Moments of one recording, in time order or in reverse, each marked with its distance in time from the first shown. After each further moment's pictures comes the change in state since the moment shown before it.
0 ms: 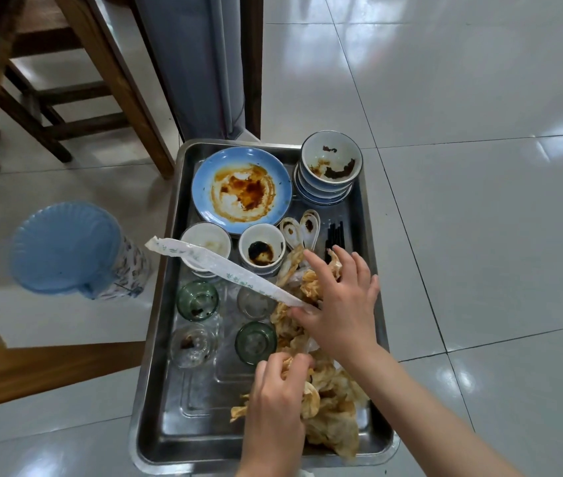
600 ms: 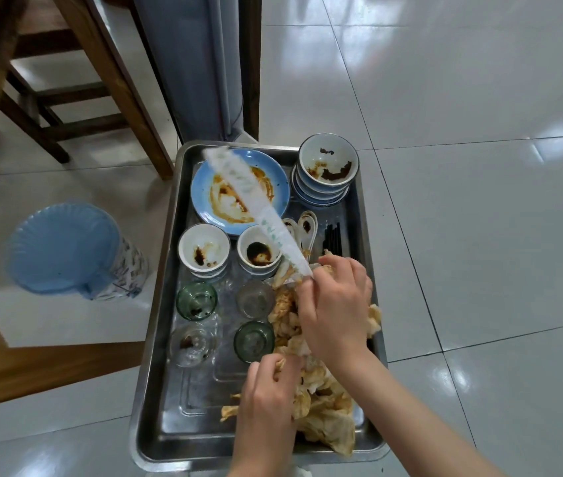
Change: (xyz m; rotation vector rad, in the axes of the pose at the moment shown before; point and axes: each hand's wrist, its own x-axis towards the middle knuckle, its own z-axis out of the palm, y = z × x) left_hand -0.003 -0.003 -0.008 0.037 0.041 0.039; right_hand -0.009 -0.024 -0.013 0.224 0.241 0.043
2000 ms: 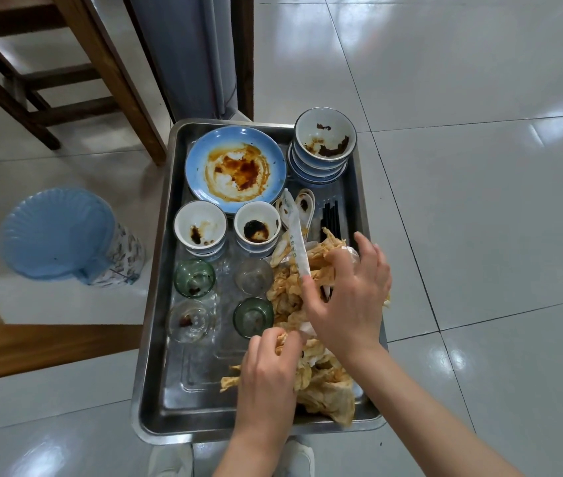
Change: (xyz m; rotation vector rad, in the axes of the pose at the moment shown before) left_hand 0.000 -0.004 0.008 0.044 0.087 0.091; right_hand -0.021 0.021 -0.001 -0.108 0.085 0.022
